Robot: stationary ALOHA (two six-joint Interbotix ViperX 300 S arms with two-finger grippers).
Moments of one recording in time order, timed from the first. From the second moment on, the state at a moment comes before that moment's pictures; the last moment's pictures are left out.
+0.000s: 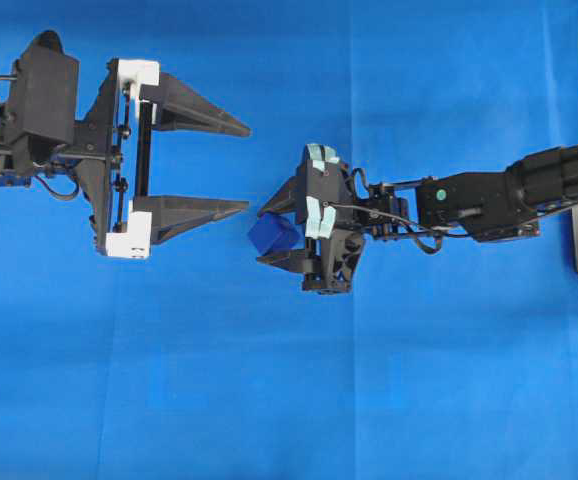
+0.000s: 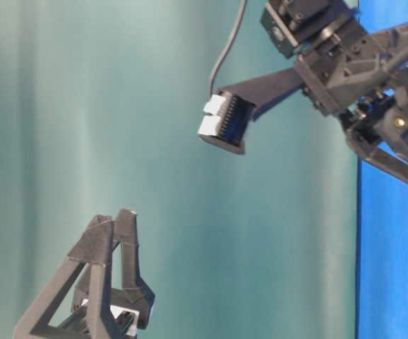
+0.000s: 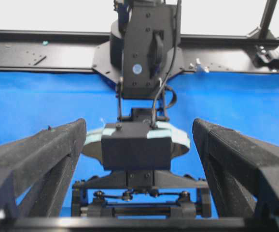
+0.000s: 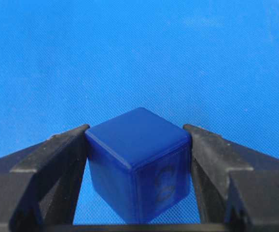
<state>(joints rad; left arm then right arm) 0.00 -0.37 0.77 0.02 -0.34 -0.03 0.00 0.26 0.66 -0.08 -0.39 0.32</state>
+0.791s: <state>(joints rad) 0.00 -0.37 0.77 0.02 -0.34 -0.03 -0.02 0.30 0.64 -0.06 -0.43 0.31</state>
